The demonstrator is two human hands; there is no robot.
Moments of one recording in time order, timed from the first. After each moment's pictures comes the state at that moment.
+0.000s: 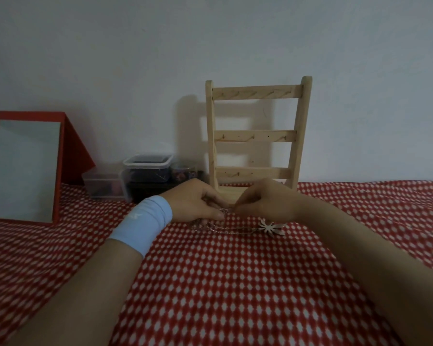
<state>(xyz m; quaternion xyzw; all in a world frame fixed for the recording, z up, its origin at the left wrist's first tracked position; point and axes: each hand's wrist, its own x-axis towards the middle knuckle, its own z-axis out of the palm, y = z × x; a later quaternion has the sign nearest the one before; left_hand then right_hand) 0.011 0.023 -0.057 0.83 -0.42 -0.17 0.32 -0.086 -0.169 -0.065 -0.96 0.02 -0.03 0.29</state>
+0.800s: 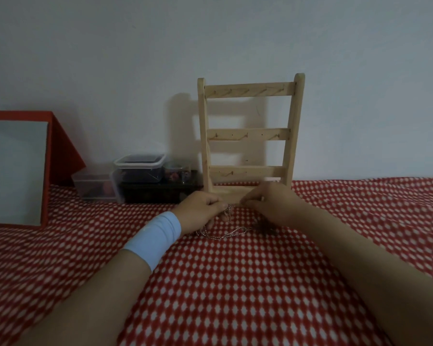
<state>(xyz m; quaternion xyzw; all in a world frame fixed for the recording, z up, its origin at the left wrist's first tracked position) 0.007 -0.004 -0.094 0.83 -0.37 -0.14 0.40 -0.081 -0.193 -0.089 -0.97 0.07 -0.11 0.19</state>
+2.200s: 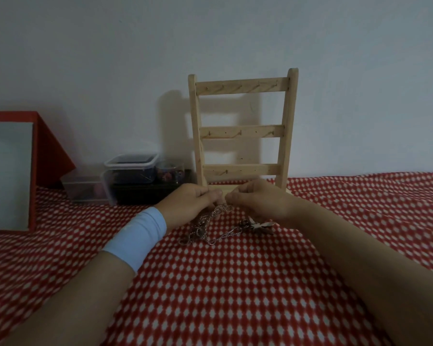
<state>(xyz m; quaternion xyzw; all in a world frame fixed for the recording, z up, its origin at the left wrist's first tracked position) 0.006 0.003 -0.078 0.81 -0.38 -0.14 0.42 -0.092 -0.173 -0.073 -0.86 0.03 -0.01 0.51</state>
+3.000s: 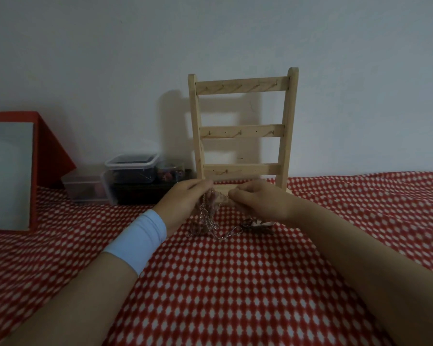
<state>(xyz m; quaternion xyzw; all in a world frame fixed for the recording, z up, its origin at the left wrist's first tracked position) 0.011 0.002 -0.088 0.73 -0.31 -0.16 0.59 -0.088 -0.177 -0.076 -0.90 0.03 -0.04 0.43</state>
